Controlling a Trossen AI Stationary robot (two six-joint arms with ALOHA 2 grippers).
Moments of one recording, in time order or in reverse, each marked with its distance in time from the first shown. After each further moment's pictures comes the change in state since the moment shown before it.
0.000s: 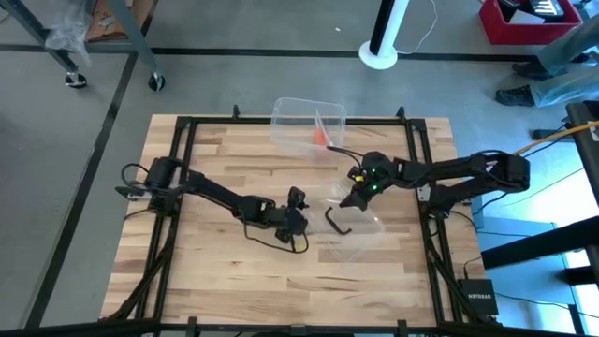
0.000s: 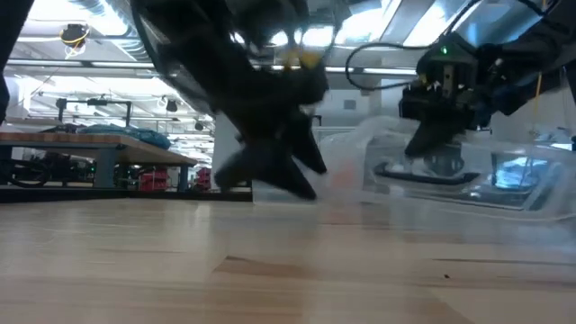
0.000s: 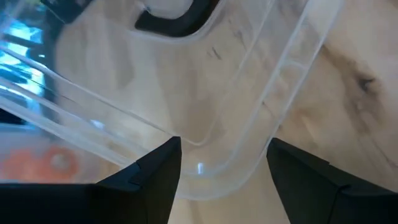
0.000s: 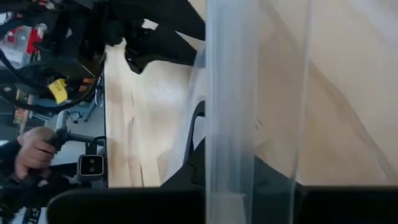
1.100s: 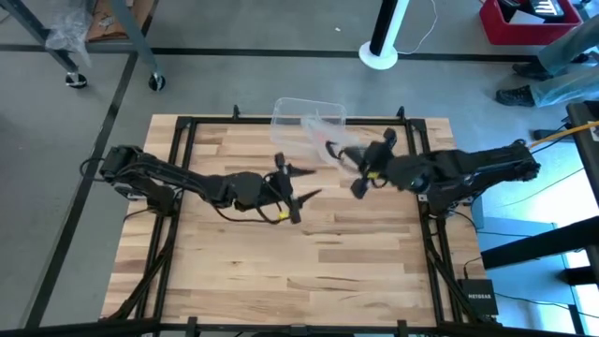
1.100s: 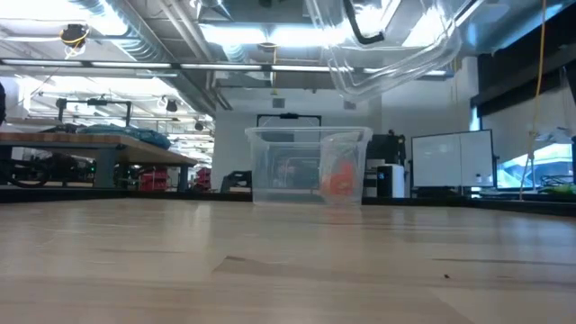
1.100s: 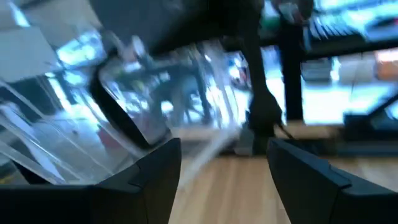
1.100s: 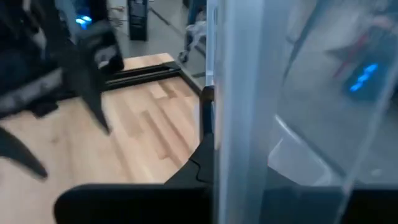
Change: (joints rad) left arm 0.000 -0.393 0.001 0.396 -0.014 -0.367; right arm 0.531 -0.142 0.880 -0.803 1.360 -0.376
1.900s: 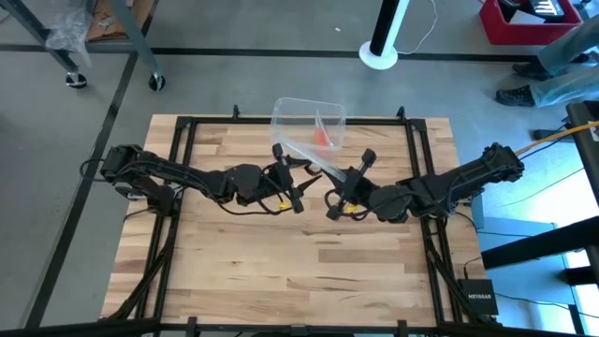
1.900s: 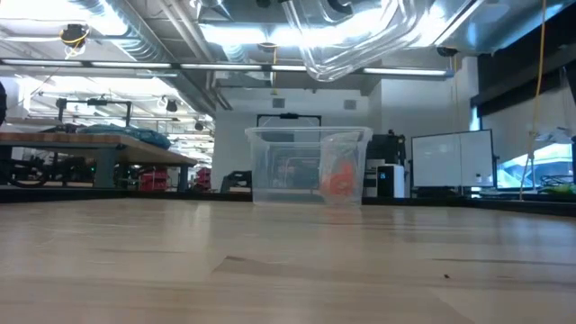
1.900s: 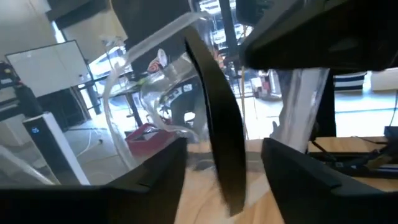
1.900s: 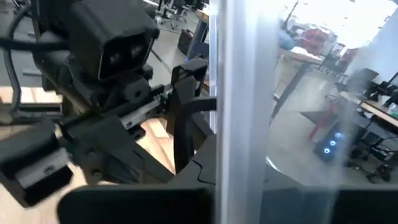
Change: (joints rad) left arm 0.042 -0.001 0.000 0.083 -0.035 0.064; right arm 0.169 0.219 0.000 0.433 0.238 -0.334
